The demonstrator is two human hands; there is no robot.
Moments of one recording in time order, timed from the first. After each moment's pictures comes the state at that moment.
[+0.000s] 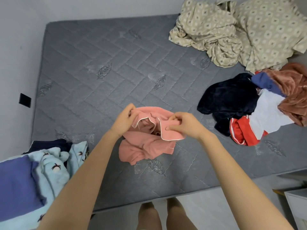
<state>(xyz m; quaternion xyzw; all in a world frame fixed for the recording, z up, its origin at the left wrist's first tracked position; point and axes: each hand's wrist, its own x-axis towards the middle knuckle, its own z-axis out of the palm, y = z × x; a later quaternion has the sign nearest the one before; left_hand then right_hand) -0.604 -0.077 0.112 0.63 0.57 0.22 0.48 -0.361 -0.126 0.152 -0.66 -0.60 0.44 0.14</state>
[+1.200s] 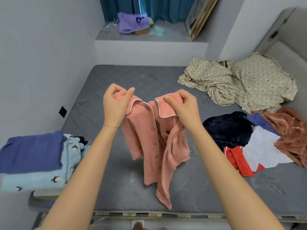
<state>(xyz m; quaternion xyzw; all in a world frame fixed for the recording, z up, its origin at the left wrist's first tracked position) -0.566 -0.205 0.332 0.52 0.57 0.60 0.22 -0.365 -0.214 0.338 -0.53 -0.57 0.36 0.52</state>
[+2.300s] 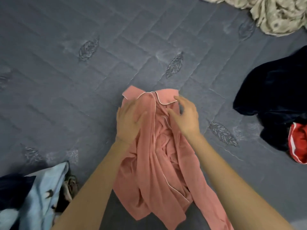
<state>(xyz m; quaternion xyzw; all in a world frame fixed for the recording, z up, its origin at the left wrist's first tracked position) -0.596 0.040 -0.148 0.71 0.65 0.15 0.23 -0.394 0.020 -0.118 -0.76 -0.50 0.32 0.26</state>
